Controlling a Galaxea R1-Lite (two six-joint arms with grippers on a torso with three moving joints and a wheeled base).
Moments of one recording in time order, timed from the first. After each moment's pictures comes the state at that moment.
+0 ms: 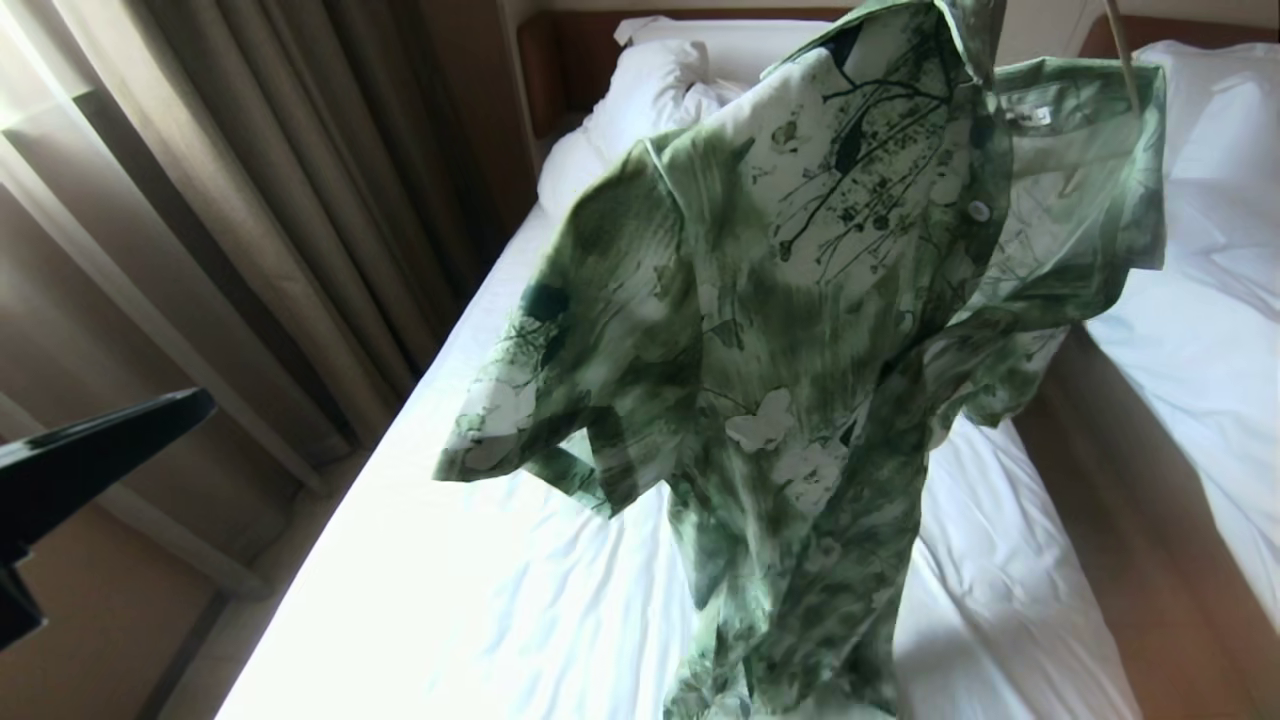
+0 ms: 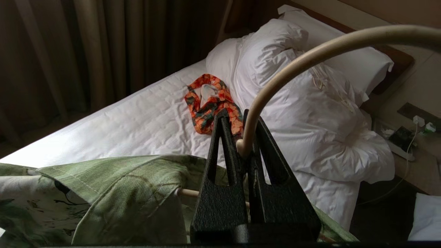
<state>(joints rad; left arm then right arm) -0.62 0.78 -0.63 -0.18 0.18 -0.11 0.72 1.53 -1.92 0.18 -0.21 -0.40</state>
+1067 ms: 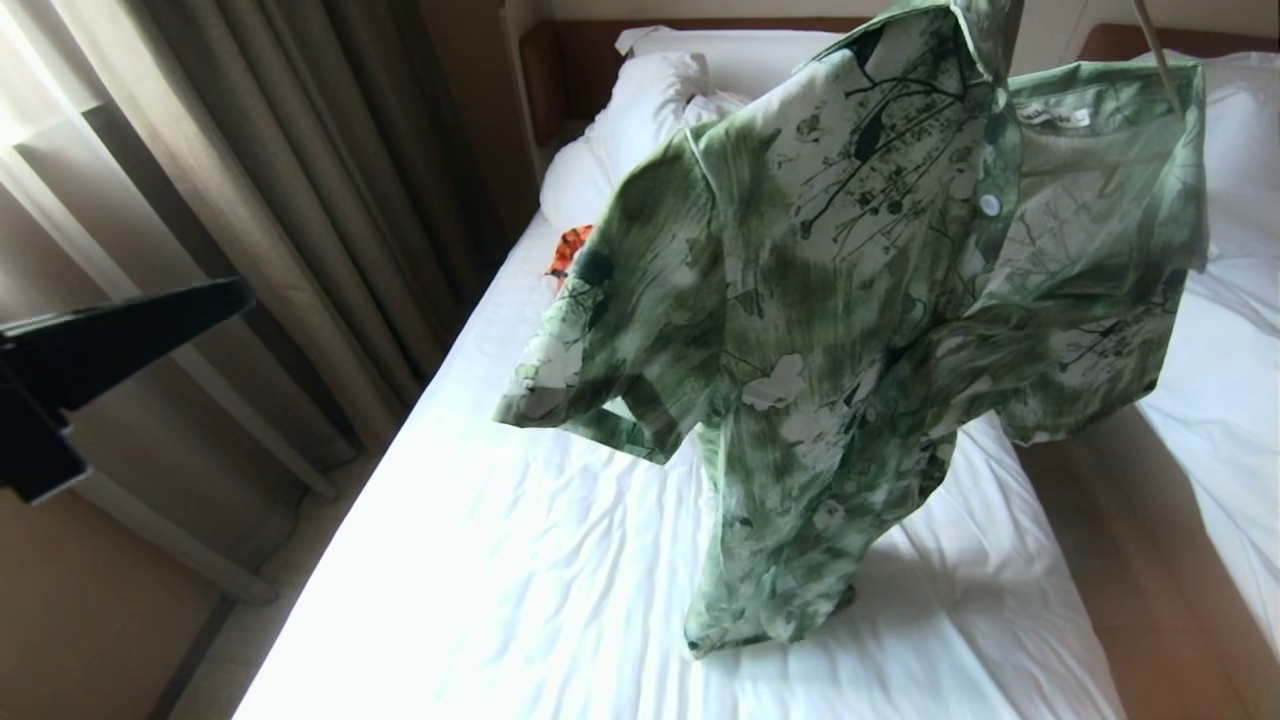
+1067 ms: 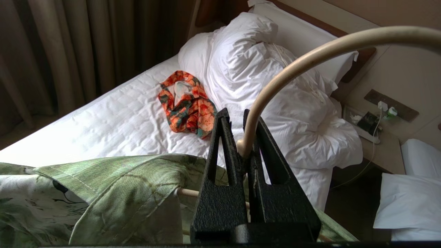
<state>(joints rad) -0.66 0.92 -0.81 -0.17 0.20 -0.07 0.68 1.54 -1.92 0.15 -0.29 -0.42</state>
